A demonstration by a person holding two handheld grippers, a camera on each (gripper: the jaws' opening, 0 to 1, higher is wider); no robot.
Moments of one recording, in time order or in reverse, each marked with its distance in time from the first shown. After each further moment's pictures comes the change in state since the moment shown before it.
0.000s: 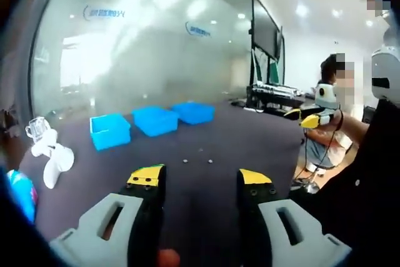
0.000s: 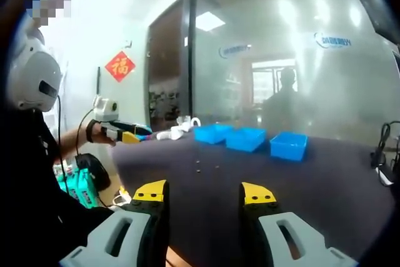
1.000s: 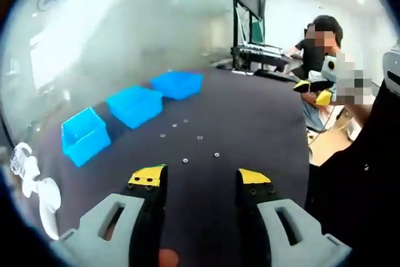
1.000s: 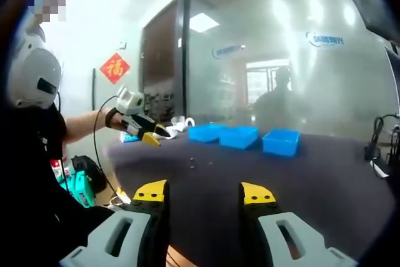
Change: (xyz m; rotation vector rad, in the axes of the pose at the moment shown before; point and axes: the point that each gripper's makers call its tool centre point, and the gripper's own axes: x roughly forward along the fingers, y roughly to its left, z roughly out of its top) left arm 0.083 0.005 -0.005 0.103 0.288 -0.148; right arm -0.012 -0.014 -0.011 0.022 -0.005 -0.041
